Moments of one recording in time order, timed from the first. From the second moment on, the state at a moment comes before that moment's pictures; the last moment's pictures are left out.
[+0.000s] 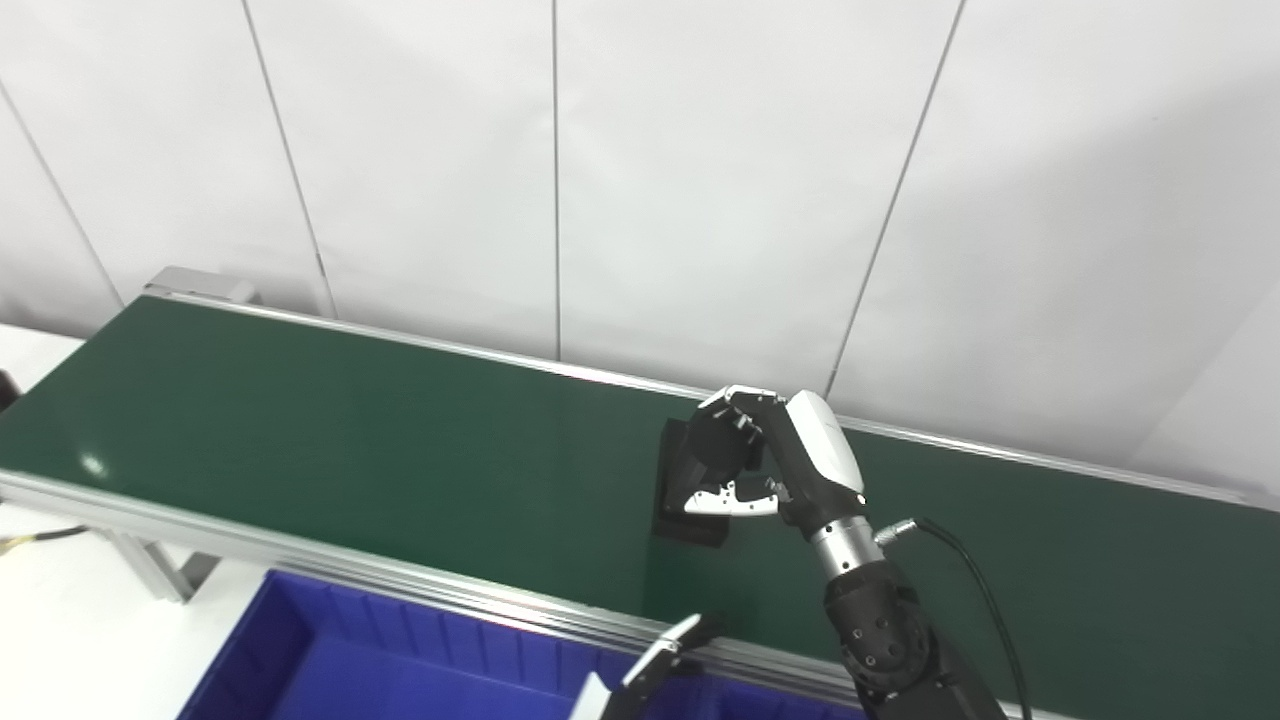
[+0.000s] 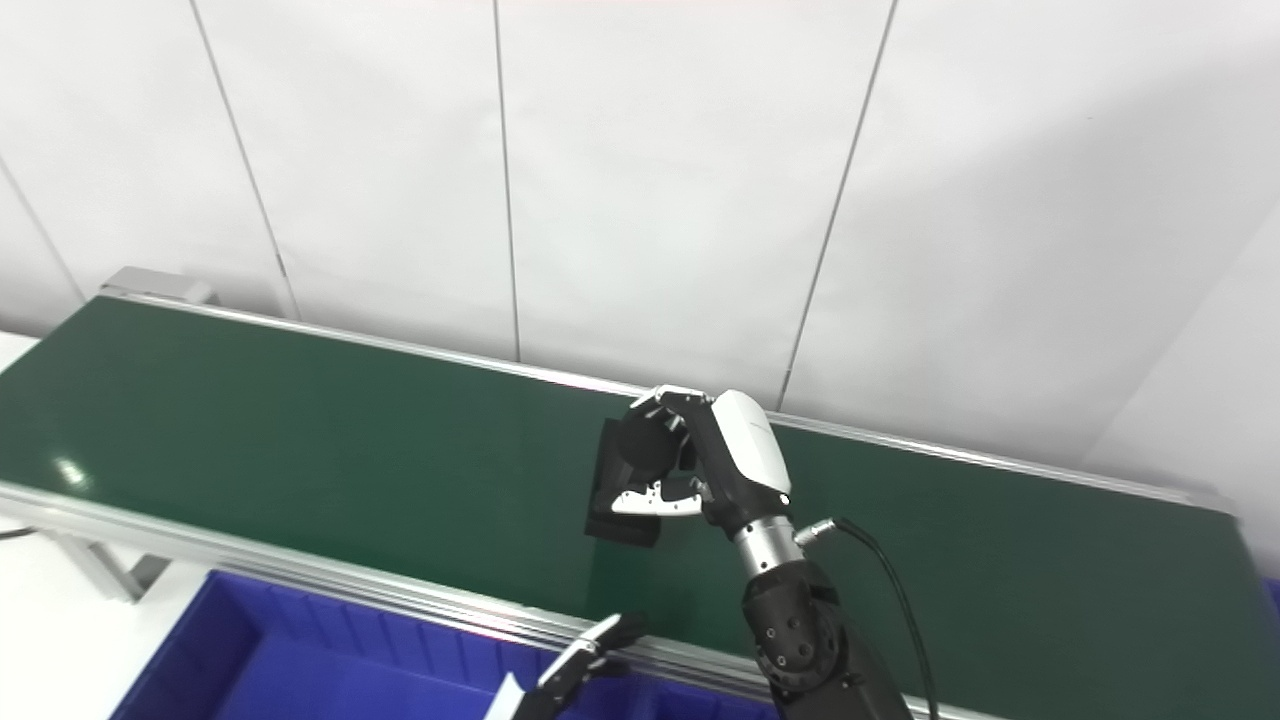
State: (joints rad) left arm 0.15 0.06 -0.61 0.14 0.30 -0.43 0.45; right arm -0.54 -0.08 0.31 0.44 -0.51 -0.26 -0.13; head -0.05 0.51
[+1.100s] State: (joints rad) left arm 0.19 0.04 -0.36 -0.09 0.06 -0.41 0.10; right arm -0.18 -0.13 0.17 -0.16 -0.54 0.01 -0.01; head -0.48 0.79
